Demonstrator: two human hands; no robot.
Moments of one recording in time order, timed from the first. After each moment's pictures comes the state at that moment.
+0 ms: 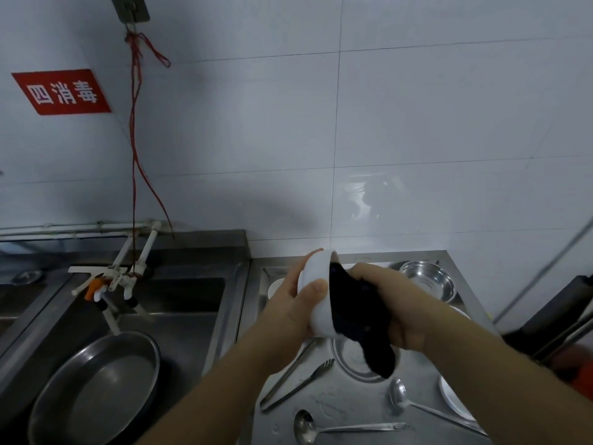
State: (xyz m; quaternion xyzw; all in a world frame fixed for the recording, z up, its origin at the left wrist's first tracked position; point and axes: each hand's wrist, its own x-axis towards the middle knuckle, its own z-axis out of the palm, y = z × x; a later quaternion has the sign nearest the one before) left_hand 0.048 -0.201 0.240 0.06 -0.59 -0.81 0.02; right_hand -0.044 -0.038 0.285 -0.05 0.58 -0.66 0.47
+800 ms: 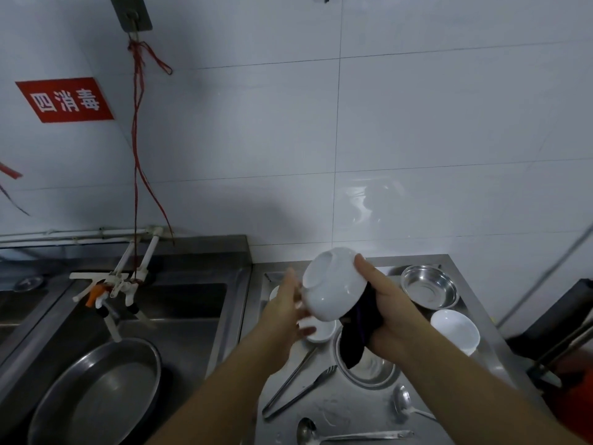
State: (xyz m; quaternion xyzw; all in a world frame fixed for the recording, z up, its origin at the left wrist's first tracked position) left_hand 0.028 -0.218 0.221 0.28 -0.60 -0.75 -0.01; right_hand -0.042 -0.057 0.257 0.03 0.46 -0.80 0.38
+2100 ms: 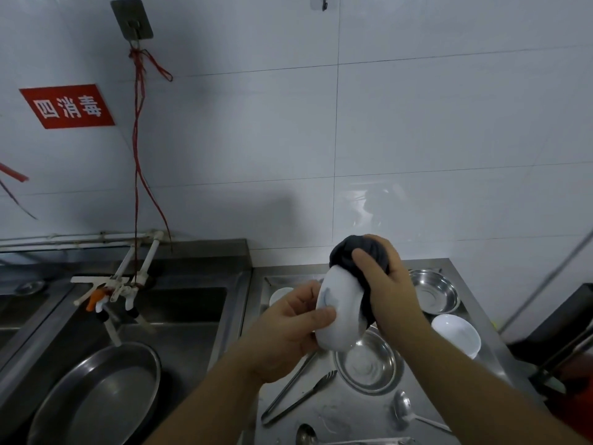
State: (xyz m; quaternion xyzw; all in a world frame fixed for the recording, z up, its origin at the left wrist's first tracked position) left_hand 0.050 -0.212 0.250 0.04 -0.57 -0.82 -0.06; right_hand -0.063 -0.061 0.252 -0.17 0.63 -0.76 0.07
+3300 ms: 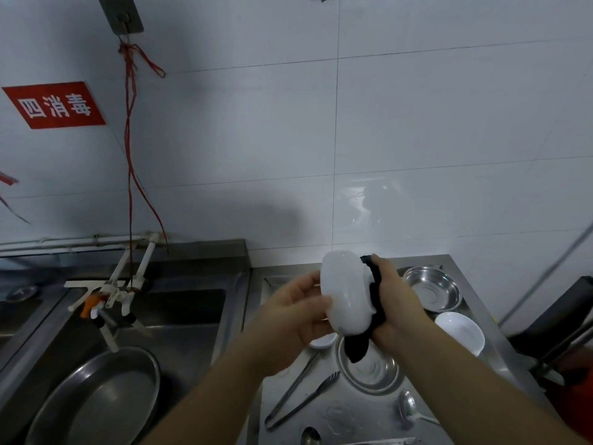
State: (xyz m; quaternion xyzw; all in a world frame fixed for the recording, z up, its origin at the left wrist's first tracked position) left_hand 0.036 -0.224 0.259 0.02 -0.54 -0.84 -0.03; right_hand -0.064 -0.076 0.256 0.14 0.48 -0.83 0.27
